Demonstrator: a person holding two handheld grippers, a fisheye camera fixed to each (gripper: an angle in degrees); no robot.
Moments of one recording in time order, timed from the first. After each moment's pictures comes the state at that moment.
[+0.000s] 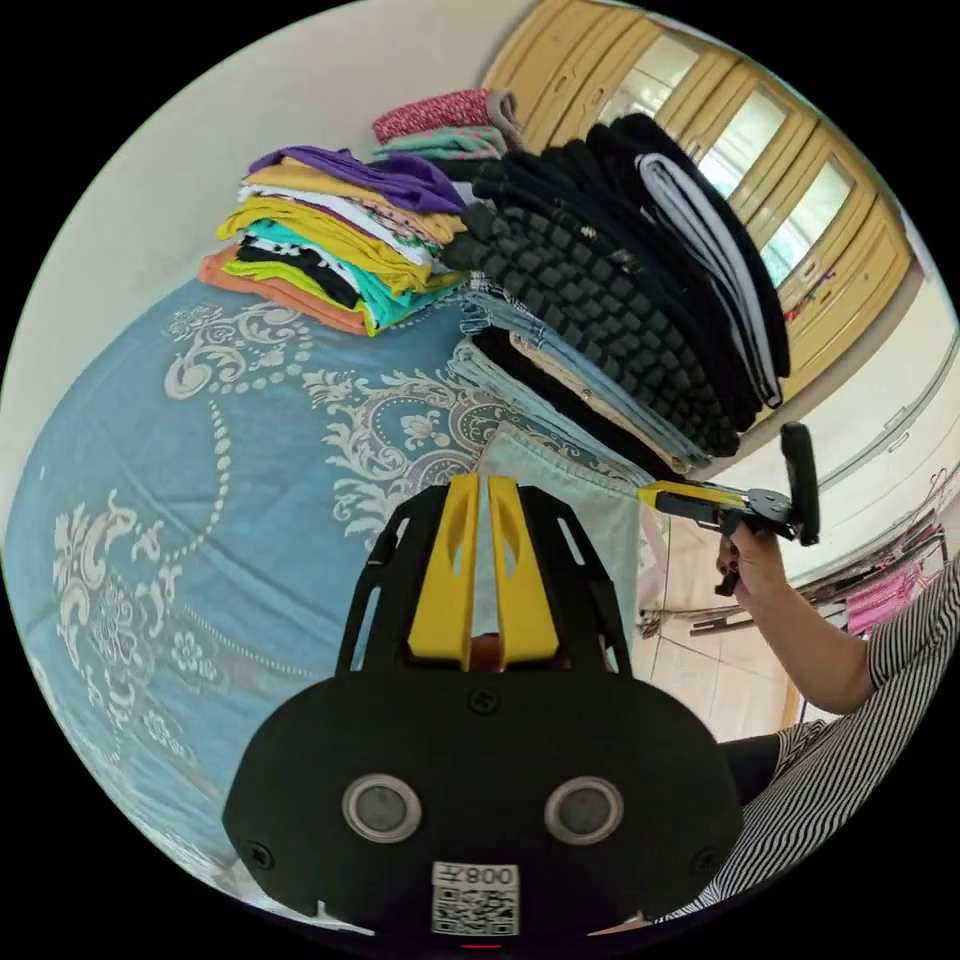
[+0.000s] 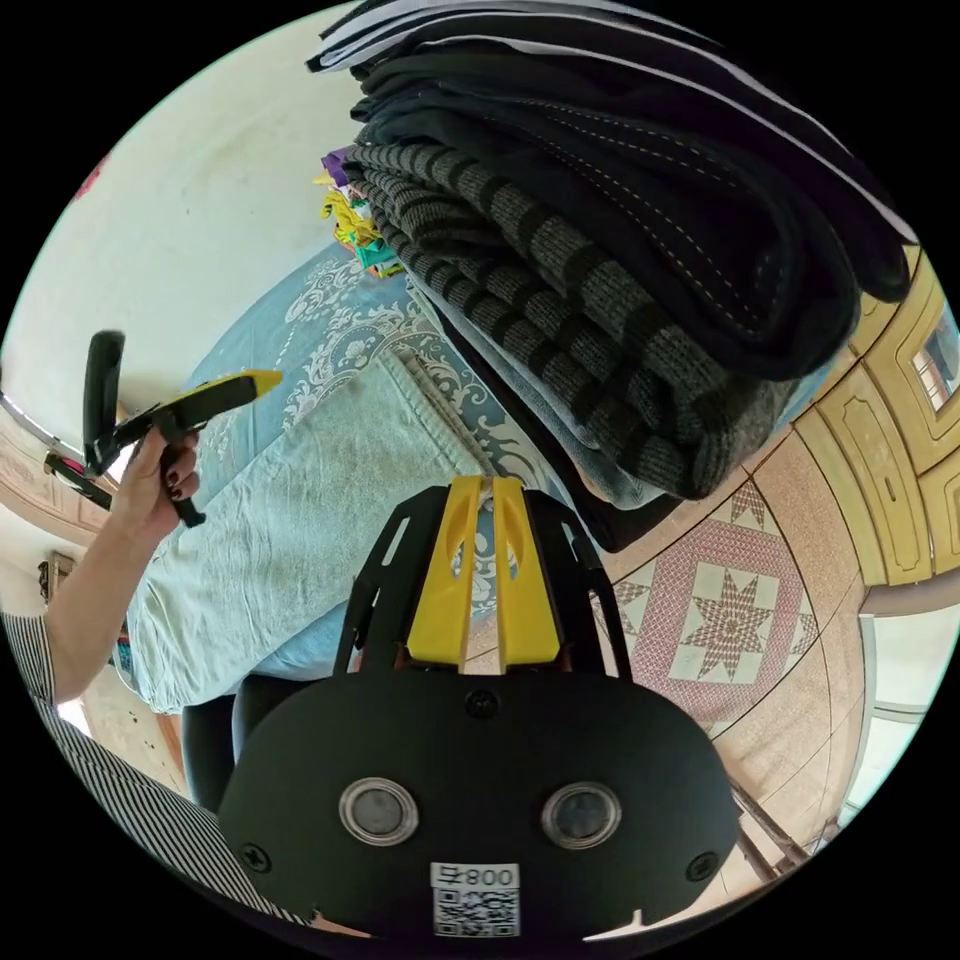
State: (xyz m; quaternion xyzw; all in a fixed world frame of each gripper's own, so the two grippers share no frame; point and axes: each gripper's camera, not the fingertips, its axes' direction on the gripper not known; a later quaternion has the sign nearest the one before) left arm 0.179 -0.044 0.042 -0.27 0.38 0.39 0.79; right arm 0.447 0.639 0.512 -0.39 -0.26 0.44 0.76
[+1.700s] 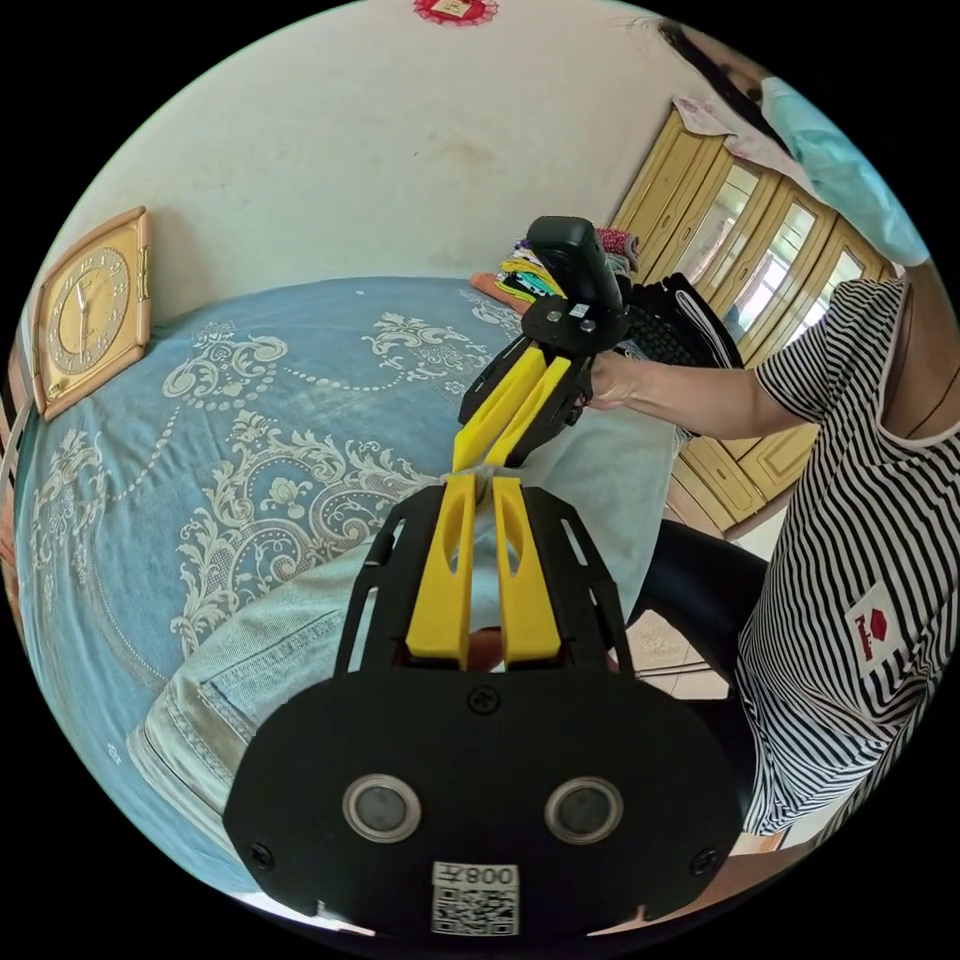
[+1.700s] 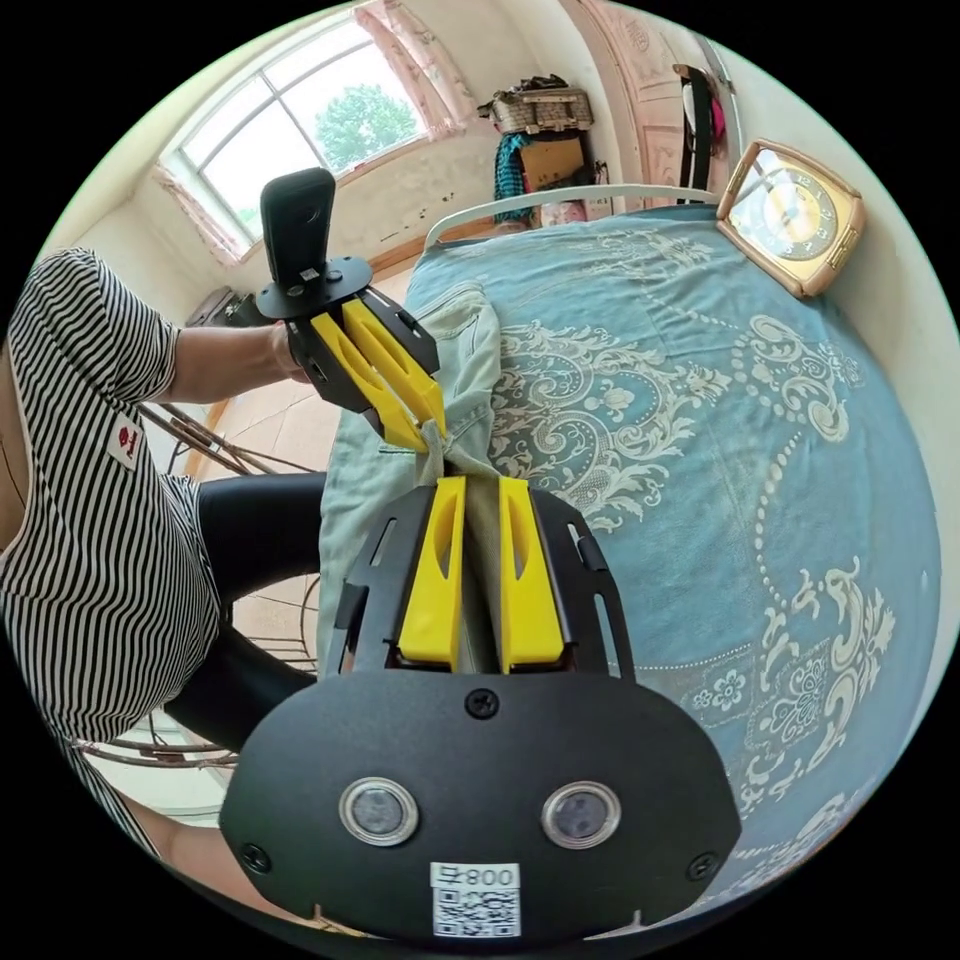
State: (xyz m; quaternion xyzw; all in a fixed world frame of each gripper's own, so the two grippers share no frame) left arm -0.519 -0.014 -0.112 -0.18 0.29 0.29 0.89; right arm -0.160 0.196 0.592 -0.06 -0.75 -0.24 0.61
